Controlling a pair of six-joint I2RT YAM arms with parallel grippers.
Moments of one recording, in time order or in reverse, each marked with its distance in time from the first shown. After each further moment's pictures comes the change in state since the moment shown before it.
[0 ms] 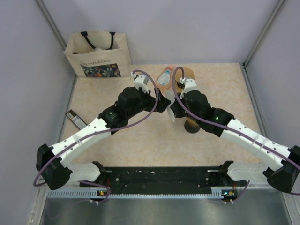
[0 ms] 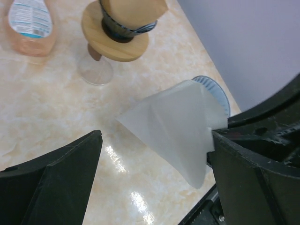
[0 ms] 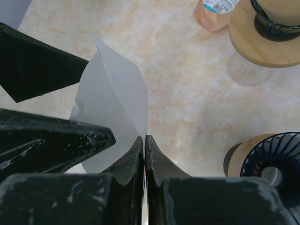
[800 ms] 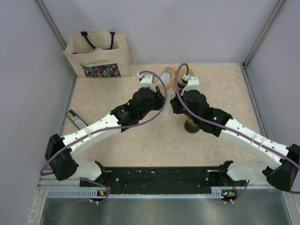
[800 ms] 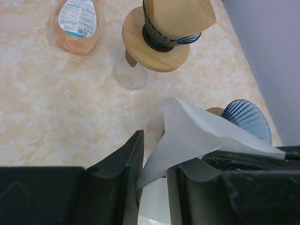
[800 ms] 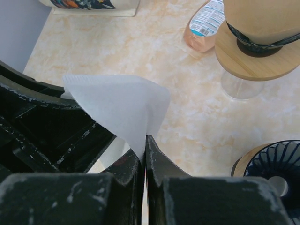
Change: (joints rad) left arm -0.091 0.142 0.092 -0.048 -0.349 -0.049; right arm 0.024 0.018 0.001 0.100 0.131 0.078
